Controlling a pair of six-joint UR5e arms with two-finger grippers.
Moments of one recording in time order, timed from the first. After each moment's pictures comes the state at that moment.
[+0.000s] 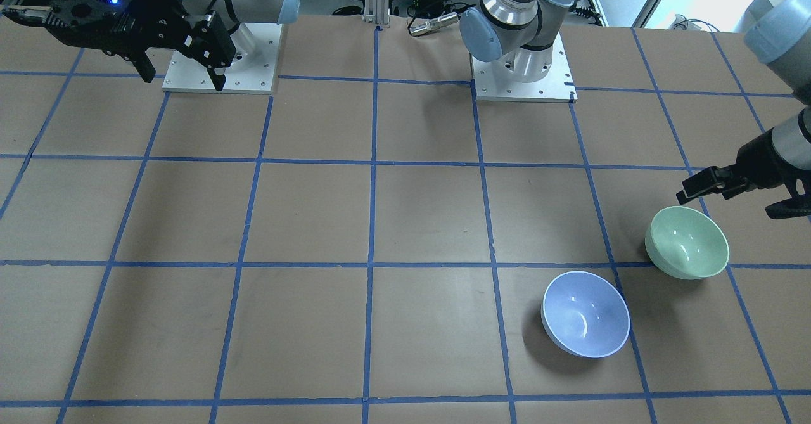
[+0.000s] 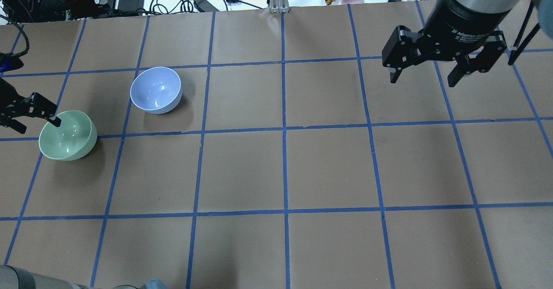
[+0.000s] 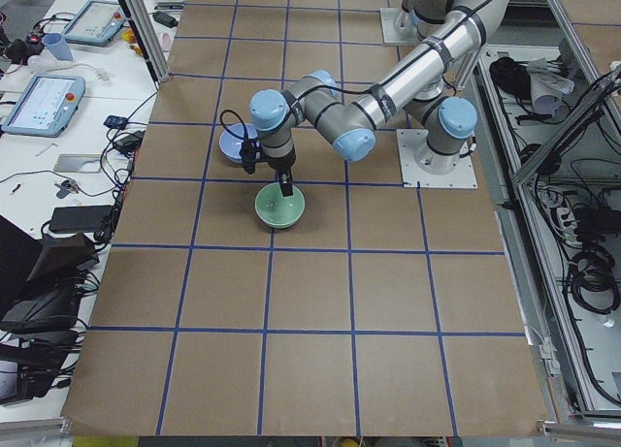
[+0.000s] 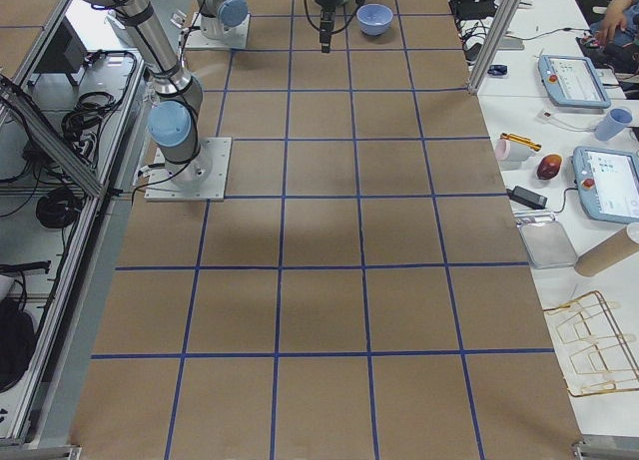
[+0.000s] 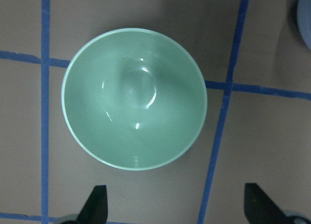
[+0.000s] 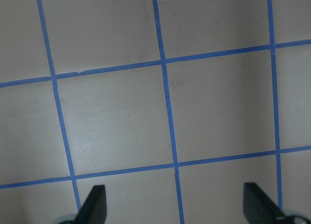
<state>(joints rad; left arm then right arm) -0.91 -1.84 -1.71 -1.26 1.57 0.54 1.58 -1.67 1.55 -1.46 -1.56 0.13</state>
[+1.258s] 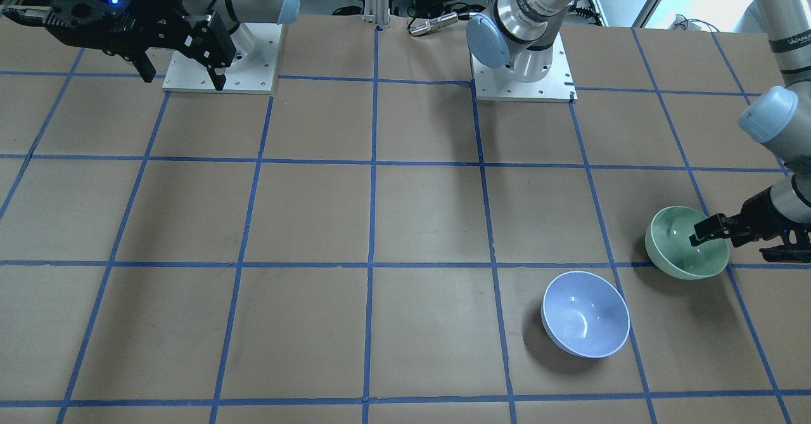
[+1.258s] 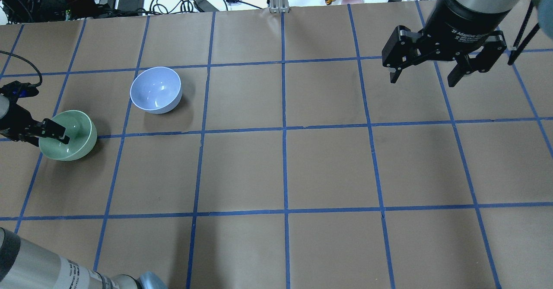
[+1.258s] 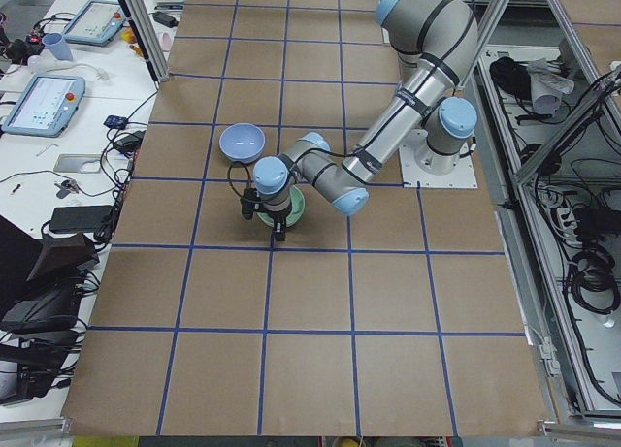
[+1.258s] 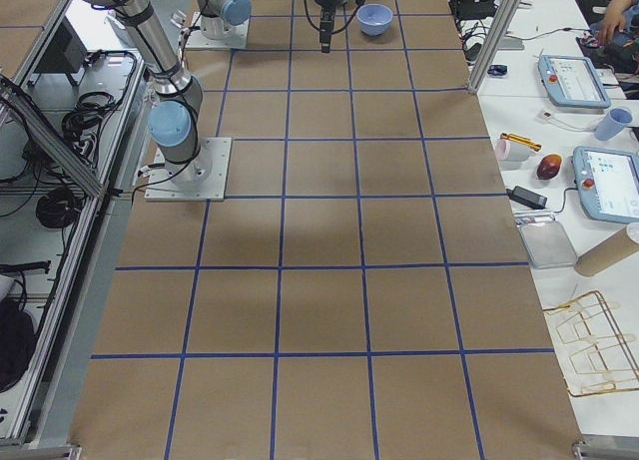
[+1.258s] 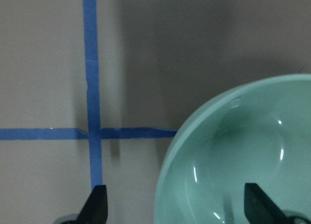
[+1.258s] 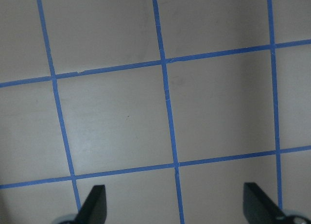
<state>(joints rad) -0.83 -2.02 -1.77 -1.02 1.52 0.75 1.58 -1.67 1.55 -1.46 -1.56 0.13</state>
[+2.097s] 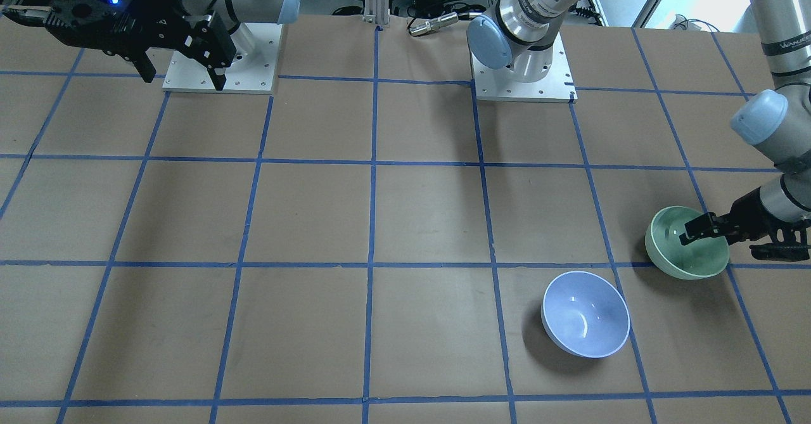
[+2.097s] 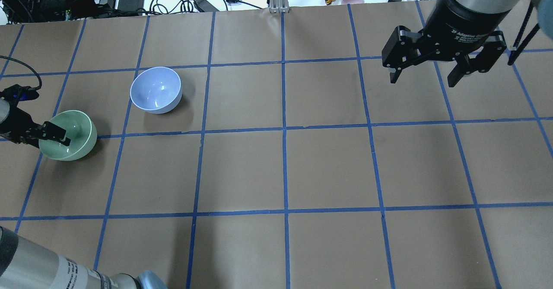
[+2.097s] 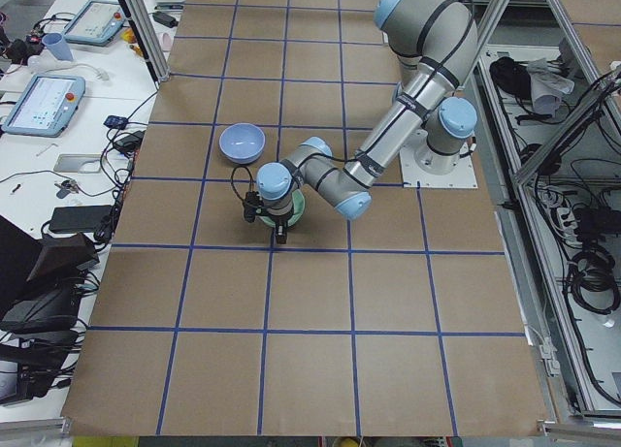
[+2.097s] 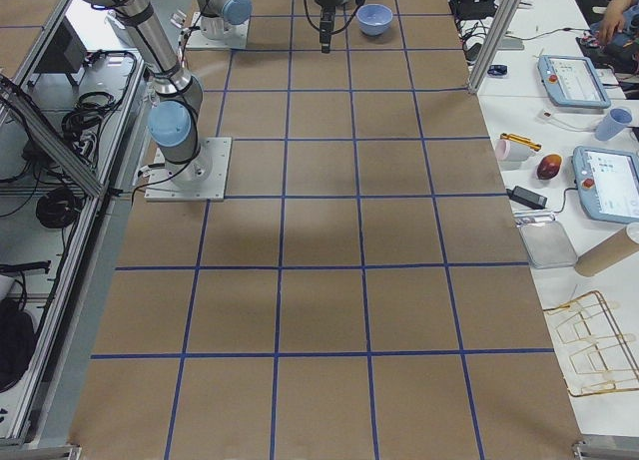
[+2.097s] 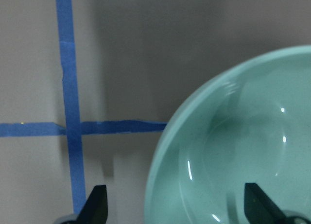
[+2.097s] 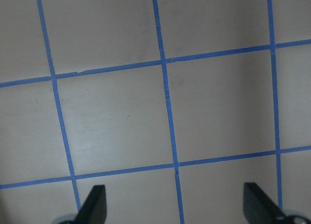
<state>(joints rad) -0.82 -2.03 -1.78 -1.00 1.51 0.76 1.58 -1.67 1.55 -1.46 -1.56 0.13</state>
